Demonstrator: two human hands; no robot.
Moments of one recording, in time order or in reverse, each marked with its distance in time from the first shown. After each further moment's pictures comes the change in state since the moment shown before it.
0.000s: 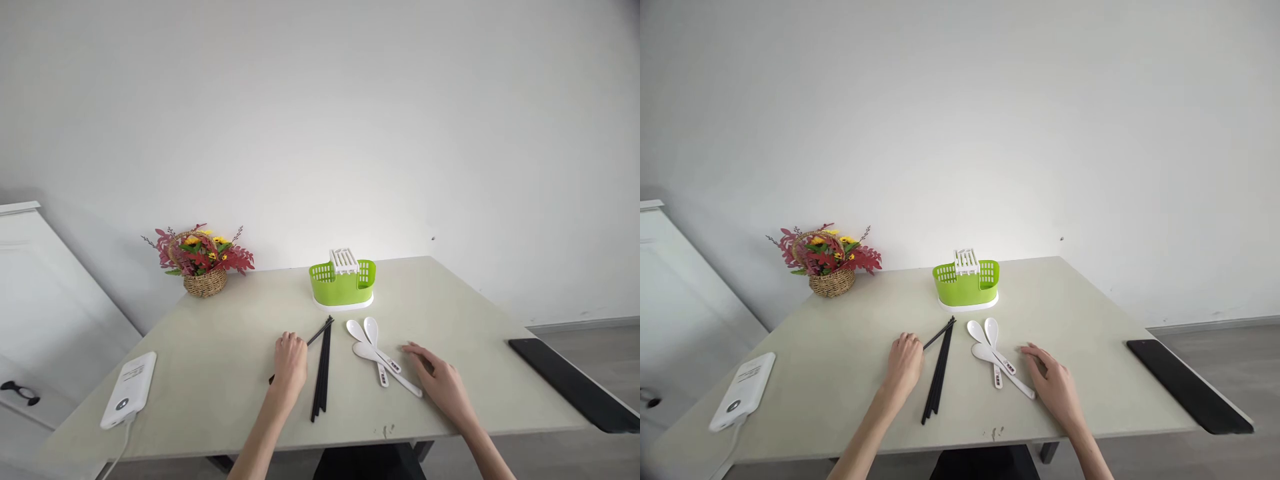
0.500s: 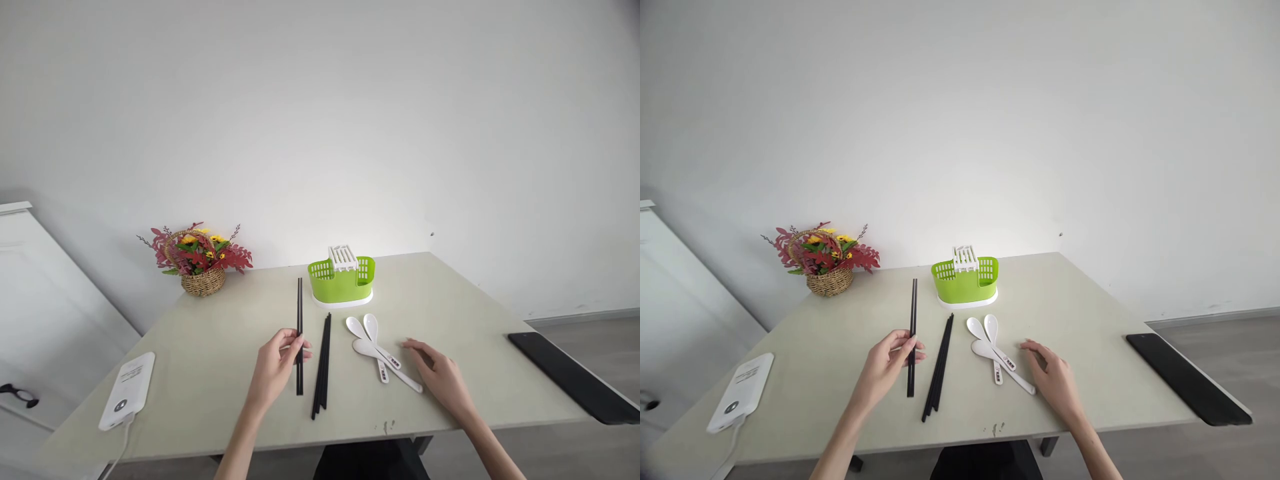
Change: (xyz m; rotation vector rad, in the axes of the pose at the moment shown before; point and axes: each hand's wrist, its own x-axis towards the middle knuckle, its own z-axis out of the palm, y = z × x) left_hand -0.035 -0.010 -0.065 -1.326 -0.018 -0.113; right_hand 0.002 -0.007 -0.004 0.061 0.008 0.024
